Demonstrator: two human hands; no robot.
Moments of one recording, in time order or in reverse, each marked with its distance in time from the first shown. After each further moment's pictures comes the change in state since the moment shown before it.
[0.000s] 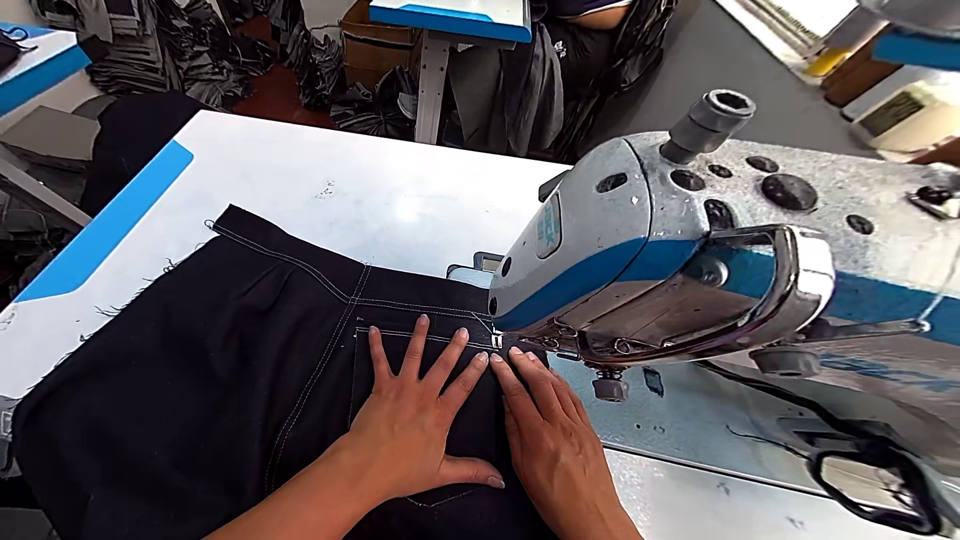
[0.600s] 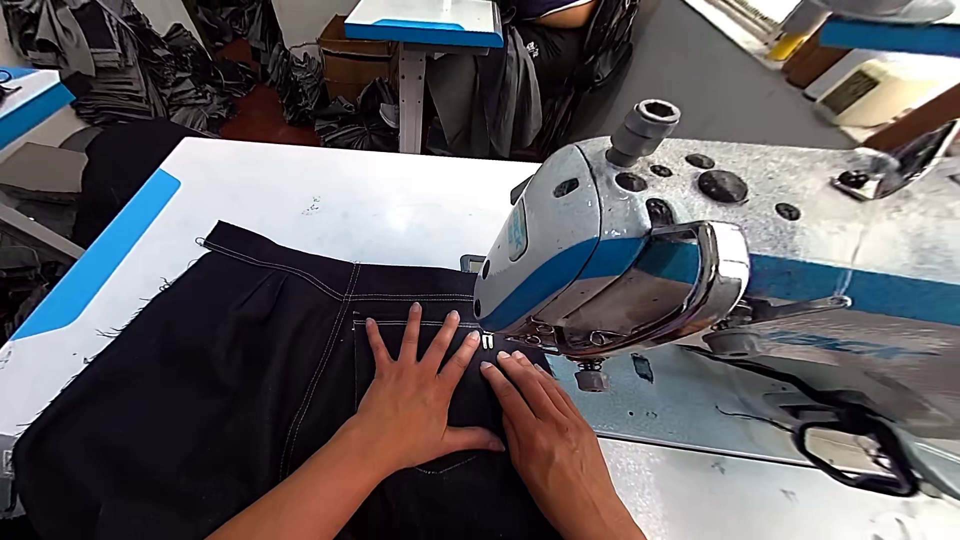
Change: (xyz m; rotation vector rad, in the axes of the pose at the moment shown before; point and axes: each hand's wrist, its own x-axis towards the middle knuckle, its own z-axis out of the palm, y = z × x) left_hand 0.023 -0.009 -0.004 0.021 0.006 -0.020; right_hand 0.000 -0.003 -0.001 0.009 0.040 -0.033
